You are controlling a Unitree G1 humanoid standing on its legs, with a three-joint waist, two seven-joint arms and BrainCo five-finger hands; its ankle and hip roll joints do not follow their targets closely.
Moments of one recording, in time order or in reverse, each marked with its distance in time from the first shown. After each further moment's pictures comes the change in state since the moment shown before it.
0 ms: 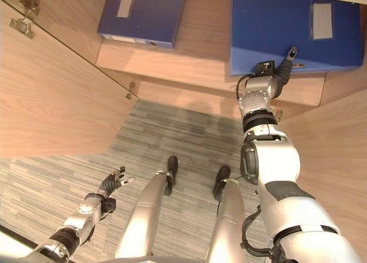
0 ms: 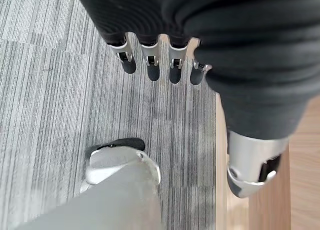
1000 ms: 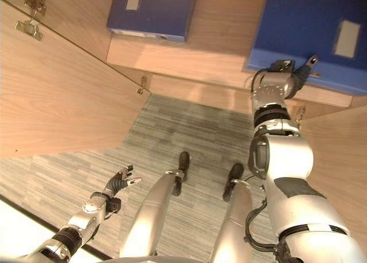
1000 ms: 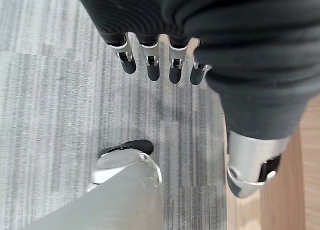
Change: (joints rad) left arm 0.008 0.028 -0.063 -0.075 -0.019 -0.007 -0.018; right arm -0.089 -0.147 0.005 0.110 0.047 -0.006 -0.044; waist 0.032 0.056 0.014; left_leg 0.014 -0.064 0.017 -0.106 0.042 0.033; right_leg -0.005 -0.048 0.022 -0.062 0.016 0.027
